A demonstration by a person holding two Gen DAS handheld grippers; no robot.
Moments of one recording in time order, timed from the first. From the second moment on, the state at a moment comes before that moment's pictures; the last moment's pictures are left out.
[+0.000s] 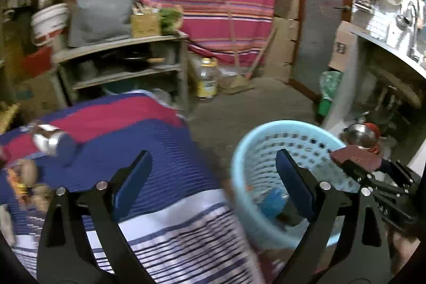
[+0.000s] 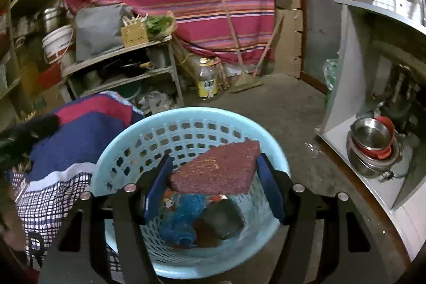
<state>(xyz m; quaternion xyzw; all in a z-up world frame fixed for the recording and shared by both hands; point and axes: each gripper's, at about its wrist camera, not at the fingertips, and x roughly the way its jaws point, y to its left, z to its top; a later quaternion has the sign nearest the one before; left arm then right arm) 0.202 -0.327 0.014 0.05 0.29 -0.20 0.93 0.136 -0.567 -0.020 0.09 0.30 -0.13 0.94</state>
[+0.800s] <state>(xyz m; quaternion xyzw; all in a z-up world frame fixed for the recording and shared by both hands) 0.189 -0.178 0.027 0.04 0.28 -0.07 0.96 0.178 -0.491 -0.007 0.08 0.30 -0.12 0.94</state>
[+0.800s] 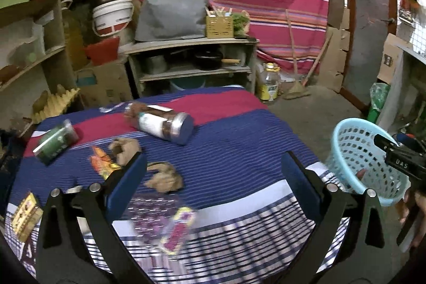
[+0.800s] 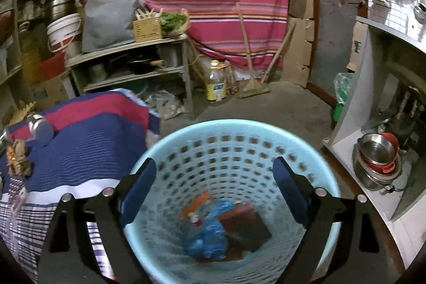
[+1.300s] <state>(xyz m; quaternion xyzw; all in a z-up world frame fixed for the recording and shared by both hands) 0.184 -0.021 0.018 -0.01 0.31 0.03 0.95 0.206 -0.303 0.009 0.06 0.29 0.02 0.95</state>
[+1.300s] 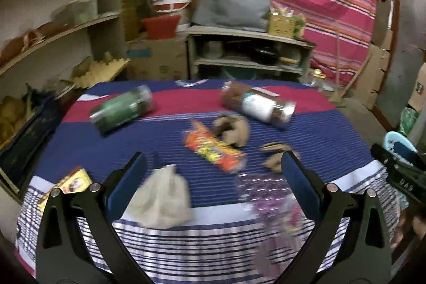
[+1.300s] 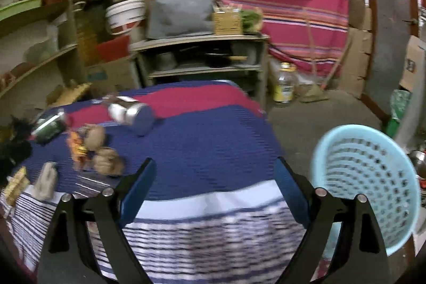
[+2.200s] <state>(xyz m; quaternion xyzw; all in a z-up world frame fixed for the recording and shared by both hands) 0.226 0.050 -0.054 -0.03 0.43 0.00 0.90 0.260 -0.223 -0.016 0.00 0.34 0.02 0.94</state>
